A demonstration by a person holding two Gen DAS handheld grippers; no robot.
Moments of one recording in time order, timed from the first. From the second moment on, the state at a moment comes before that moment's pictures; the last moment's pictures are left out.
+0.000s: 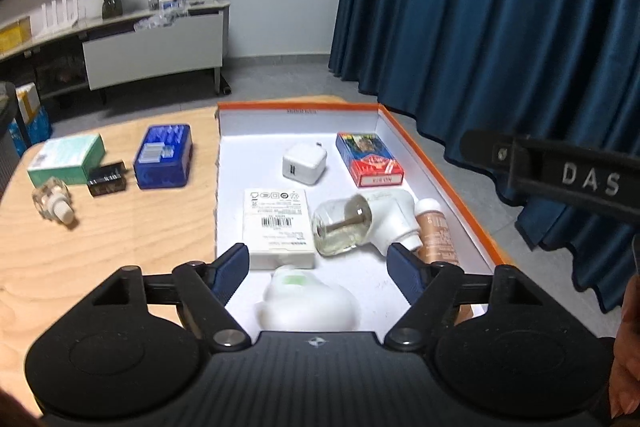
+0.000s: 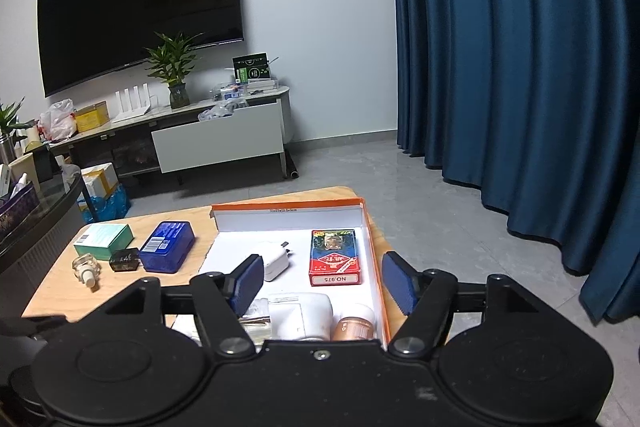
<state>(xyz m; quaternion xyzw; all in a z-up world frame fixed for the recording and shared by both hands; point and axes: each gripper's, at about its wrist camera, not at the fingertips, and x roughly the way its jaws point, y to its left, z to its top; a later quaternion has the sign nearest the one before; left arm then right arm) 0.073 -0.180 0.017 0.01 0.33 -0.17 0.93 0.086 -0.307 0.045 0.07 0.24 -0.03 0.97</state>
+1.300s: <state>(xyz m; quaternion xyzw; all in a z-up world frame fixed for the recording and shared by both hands) 0.109 -0.059 0.016 -0.05 0.35 -0.03 0.94 0.144 -0.197 0.033 0.03 0.30 0.08 0.95</state>
